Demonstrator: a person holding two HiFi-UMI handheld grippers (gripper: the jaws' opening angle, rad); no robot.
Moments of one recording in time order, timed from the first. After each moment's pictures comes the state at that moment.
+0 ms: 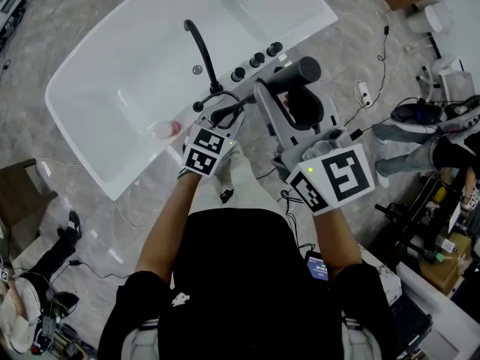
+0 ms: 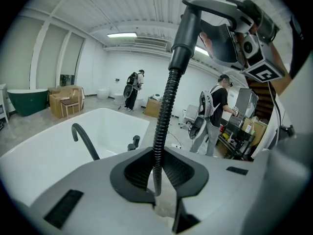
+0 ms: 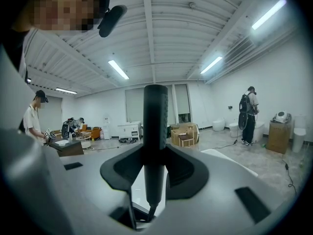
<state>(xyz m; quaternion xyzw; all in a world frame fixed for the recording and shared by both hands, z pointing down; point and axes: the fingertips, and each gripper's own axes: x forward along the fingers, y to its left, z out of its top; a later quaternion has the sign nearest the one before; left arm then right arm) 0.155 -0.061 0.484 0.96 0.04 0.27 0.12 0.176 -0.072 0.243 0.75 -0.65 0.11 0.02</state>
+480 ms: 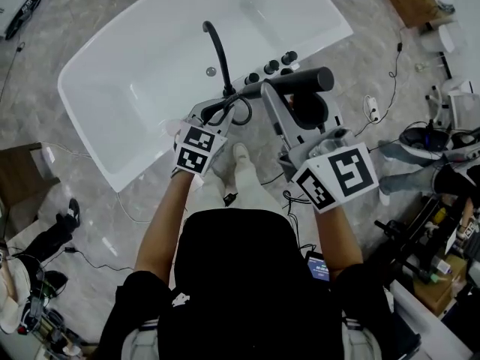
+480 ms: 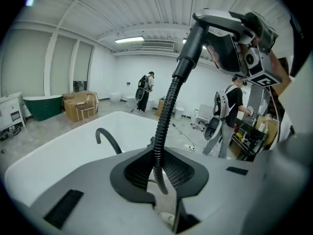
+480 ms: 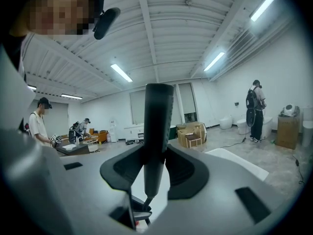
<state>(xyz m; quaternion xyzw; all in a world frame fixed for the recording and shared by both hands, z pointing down) 0.131 -0.114 0.472 0.96 -0.04 0.27 0.10 0.179 -0.087 0.243 0.73 -0.68 0.12 0.00</state>
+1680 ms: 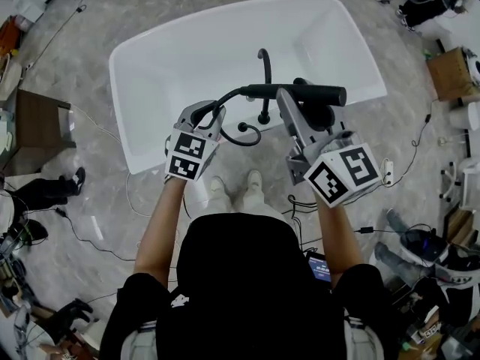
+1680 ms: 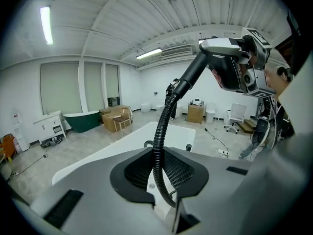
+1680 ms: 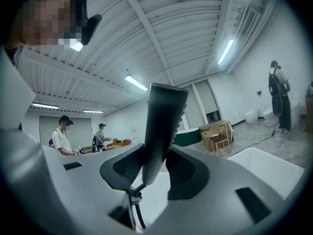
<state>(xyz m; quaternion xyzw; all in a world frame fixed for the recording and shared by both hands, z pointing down) 0.013 -0.195 0.387 0.94 -0.23 0.25 0.04 0.127 -0.131 0.211 0.63 -0.76 0.13 -0.07</state>
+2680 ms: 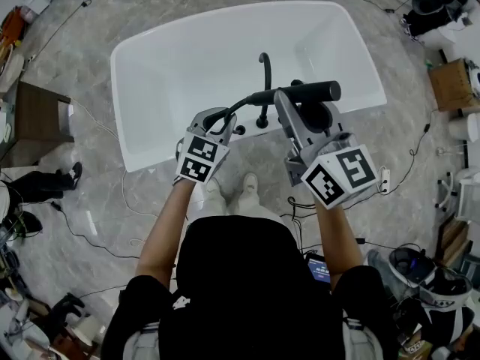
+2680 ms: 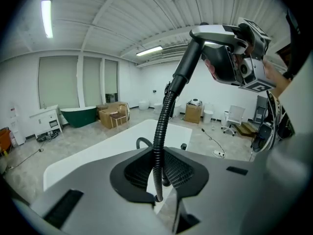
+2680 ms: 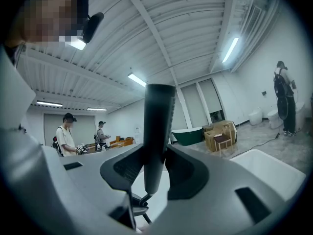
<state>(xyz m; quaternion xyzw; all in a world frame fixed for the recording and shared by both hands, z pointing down) 0.034 -0.178 0.409 0.94 -0.21 0.25 0.07 0.122 -0.141 0.212 0.61 -0.78 0.12 -0.05</state>
